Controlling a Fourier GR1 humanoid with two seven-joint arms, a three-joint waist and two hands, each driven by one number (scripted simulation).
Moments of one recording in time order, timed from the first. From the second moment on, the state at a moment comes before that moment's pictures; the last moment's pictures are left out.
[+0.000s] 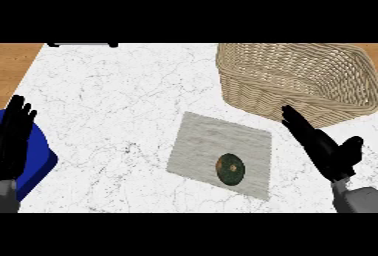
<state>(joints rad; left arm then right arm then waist) -0.06 0.52 0.01 -1.40 0.39 0.28 -0.08 -0.13 -0.49 0.26 -1.37 -0.38 0.09 -0.04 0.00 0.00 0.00</state>
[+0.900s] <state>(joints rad) -0.18 0.51 -0.12 -1.37 0.37 0.16 0.12 -0.36 -0.25 0.62 -1.69 0.09 0.17 -0.46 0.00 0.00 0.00</state>
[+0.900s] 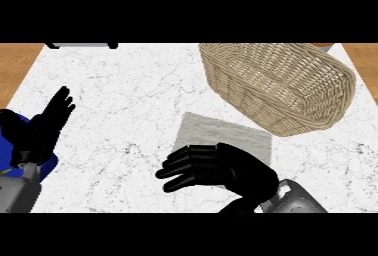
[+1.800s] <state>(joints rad) -0.18 0.50 -0.11 -1.37 0.34 0.16 0.15 -0.72 -0.49 0.45 -1.97 0.24 0.50 0.47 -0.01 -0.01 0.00</state>
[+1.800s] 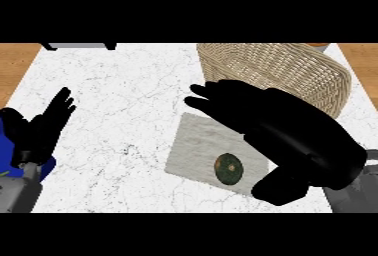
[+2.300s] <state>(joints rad) -0.21 0.47 -0.10 -1.37 0.32 0.16 0.17 -0.73 -0.60 0.26 -1.93 -0.12 0.81 0.56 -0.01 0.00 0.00</state>
